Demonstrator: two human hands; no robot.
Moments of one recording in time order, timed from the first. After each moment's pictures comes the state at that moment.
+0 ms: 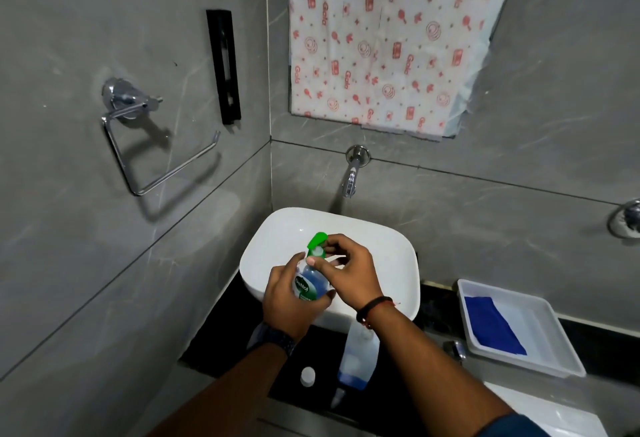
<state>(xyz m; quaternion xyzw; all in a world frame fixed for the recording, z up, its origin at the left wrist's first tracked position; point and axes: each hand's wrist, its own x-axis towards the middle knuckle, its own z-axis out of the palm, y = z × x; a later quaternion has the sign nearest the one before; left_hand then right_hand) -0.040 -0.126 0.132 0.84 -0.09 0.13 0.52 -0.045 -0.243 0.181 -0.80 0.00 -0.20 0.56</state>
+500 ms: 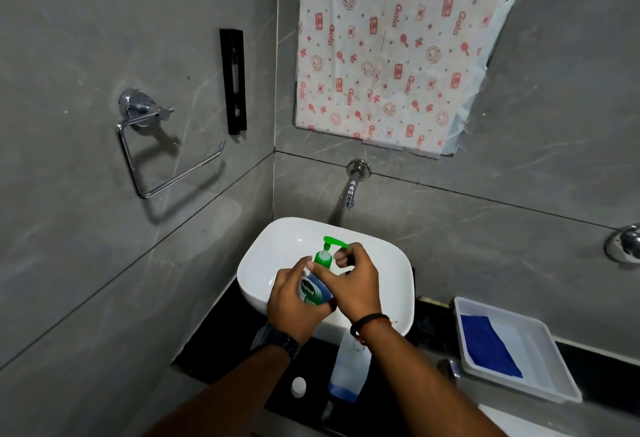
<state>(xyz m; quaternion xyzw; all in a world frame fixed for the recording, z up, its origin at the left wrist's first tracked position) -0.049 -0.142 0.148 0.82 -0.09 0.11 0.55 -0.056 -0.246 0.184 -0.79 0.09 -0.26 0.56</state>
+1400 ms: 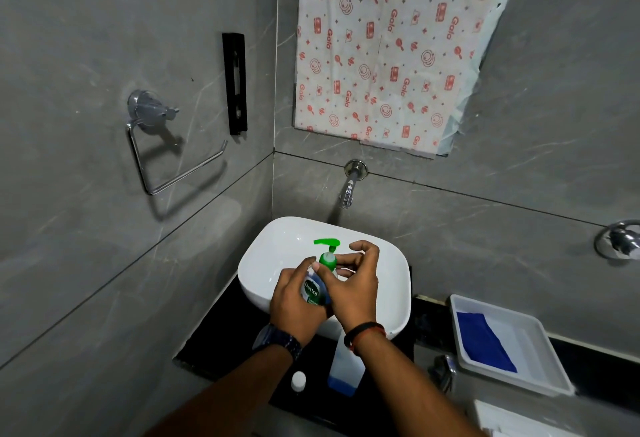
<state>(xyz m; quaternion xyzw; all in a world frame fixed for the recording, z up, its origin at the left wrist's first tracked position) -0.065 -0.141 0.153 0.82 -0.08 0.09 0.56 -0.081 -0.231 0.186 -0.74 0.10 -0.28 0.60</state>
